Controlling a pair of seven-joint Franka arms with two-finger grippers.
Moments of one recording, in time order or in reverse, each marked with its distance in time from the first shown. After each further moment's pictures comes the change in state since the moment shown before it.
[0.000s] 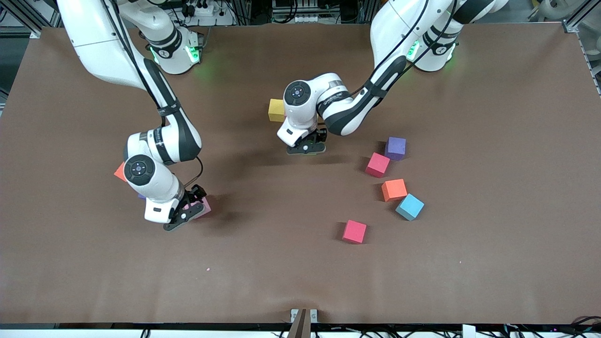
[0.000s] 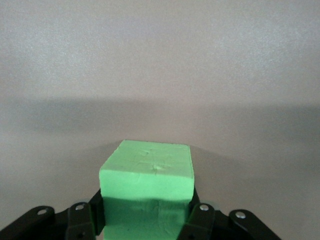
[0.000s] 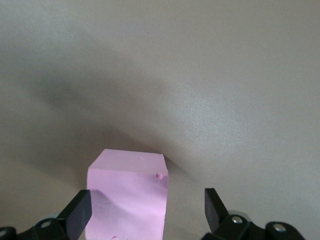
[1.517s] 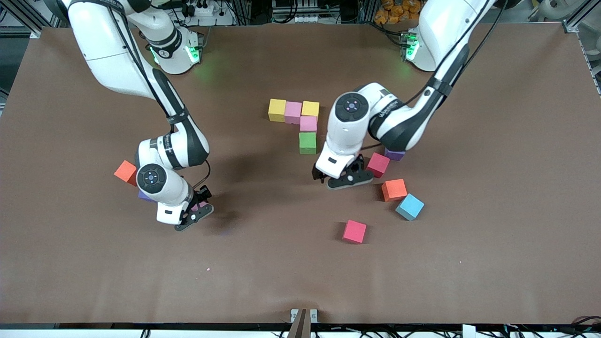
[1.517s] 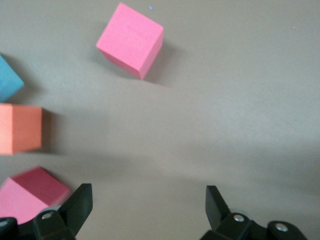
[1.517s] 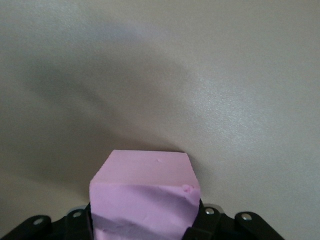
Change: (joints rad) left arm 0.250 -0.133 0.018 0.074 0.001 0.002 0.160; right arm 0.014 0.072 0.010 0.011 0.023 0.007 -0.001
